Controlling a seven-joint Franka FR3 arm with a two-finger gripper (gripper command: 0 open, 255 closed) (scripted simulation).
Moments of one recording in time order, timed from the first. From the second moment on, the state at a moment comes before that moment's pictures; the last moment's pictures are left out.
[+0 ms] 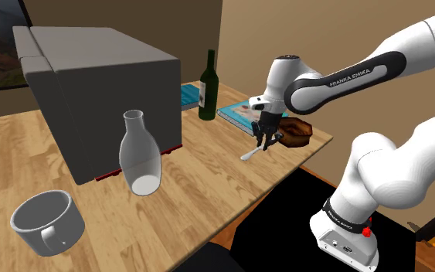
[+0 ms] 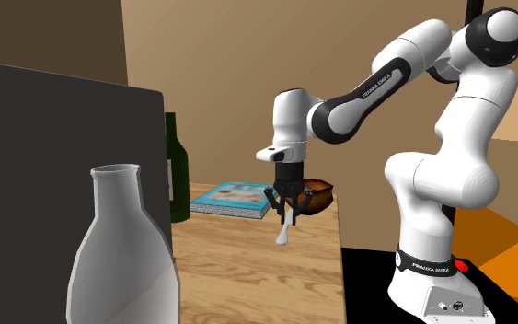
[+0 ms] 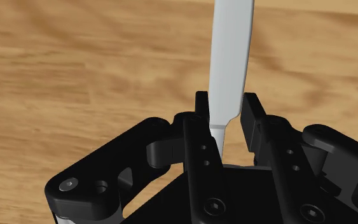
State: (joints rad) arm 0.43 -0.58 -0.42 -2.78 -0.28 2.22 -1.30
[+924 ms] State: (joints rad) arm 0.43 -0.68 -0.37 -2.65 -0.25 1.99 -1.30
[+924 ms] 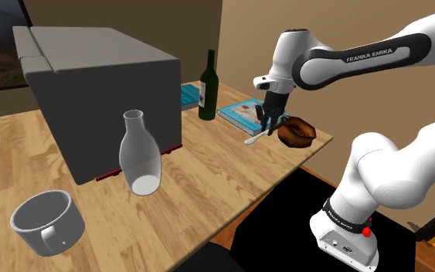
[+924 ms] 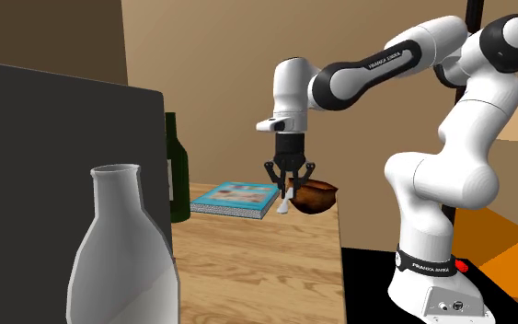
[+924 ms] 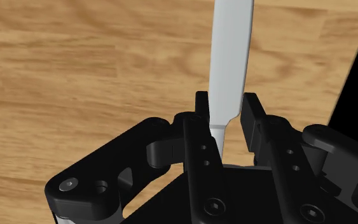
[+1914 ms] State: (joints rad) arm 0.44 -0.73 -0.34 -2.49 -0.22 1.78 -1.32
